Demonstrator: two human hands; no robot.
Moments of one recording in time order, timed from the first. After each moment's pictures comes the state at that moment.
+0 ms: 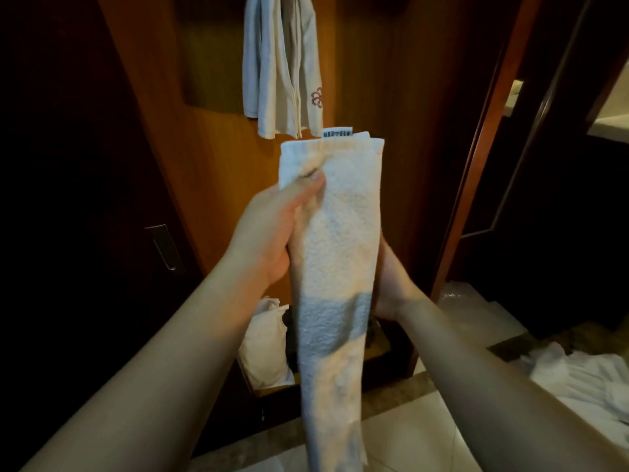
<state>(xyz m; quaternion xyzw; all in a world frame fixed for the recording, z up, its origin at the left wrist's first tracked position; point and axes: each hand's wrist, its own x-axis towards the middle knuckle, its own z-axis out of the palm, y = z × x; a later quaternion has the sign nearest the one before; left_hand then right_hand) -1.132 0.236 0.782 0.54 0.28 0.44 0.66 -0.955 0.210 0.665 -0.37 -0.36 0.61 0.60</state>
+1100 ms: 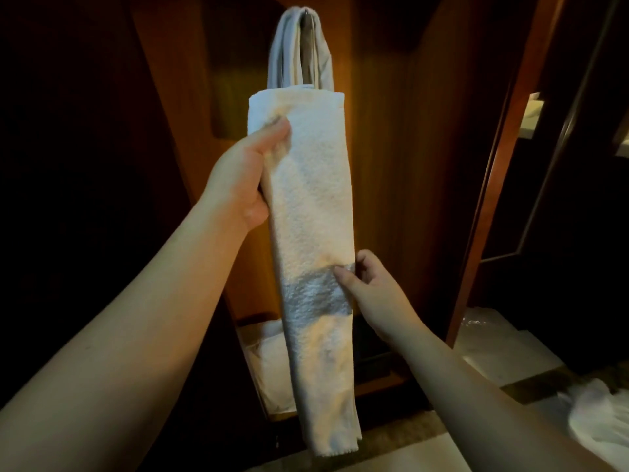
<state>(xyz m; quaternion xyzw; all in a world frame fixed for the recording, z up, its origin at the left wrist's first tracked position) -1.147 0.262 0.864 0.53 0.27 0.51 0.62 -0.981 0.201 0.684 -0.46 -0.55 0.36 0.59</state>
